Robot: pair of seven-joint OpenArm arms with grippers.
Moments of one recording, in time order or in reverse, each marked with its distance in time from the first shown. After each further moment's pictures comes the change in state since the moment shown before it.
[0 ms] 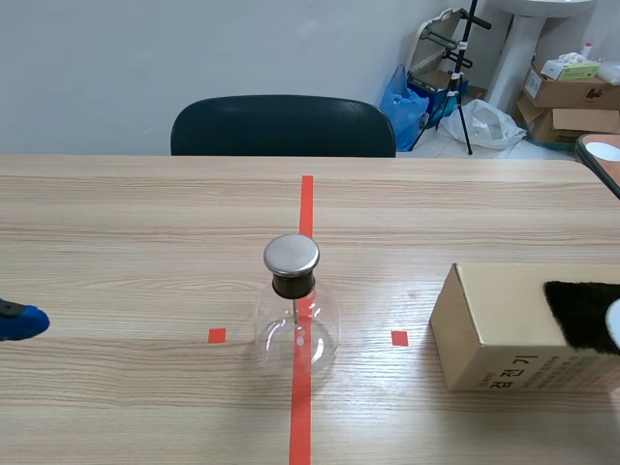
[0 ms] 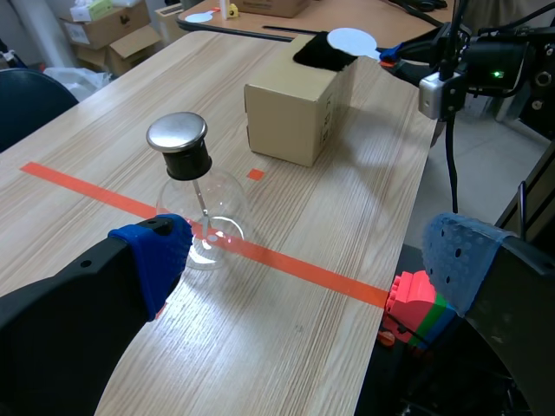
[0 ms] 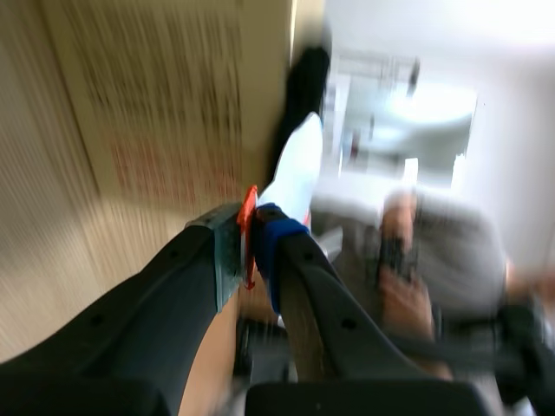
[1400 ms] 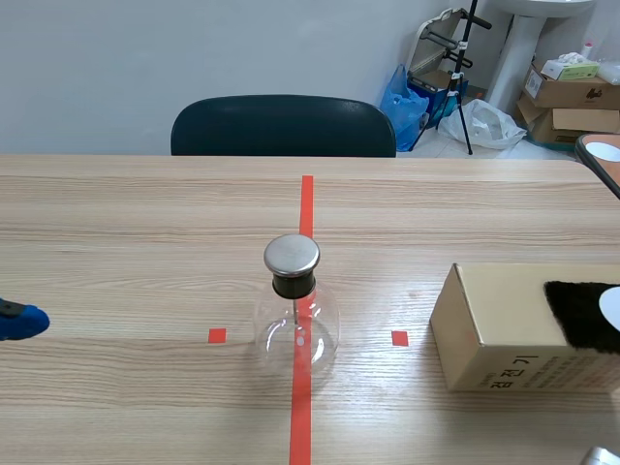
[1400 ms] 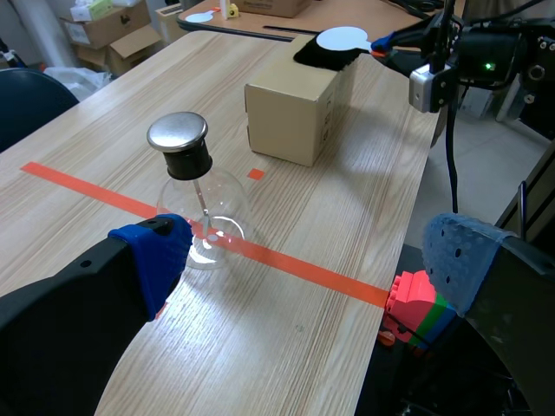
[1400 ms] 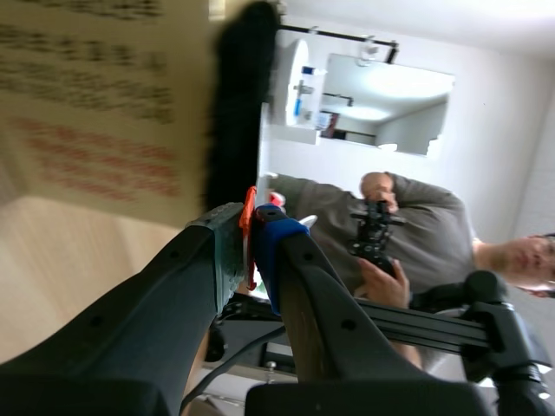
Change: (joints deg) left arm 0.0 0.0 0.0 0.0 0.0 0.0 0.0; right arm 0.0 -0.4 -0.9 5.7 -2.0 0.5 -11.3
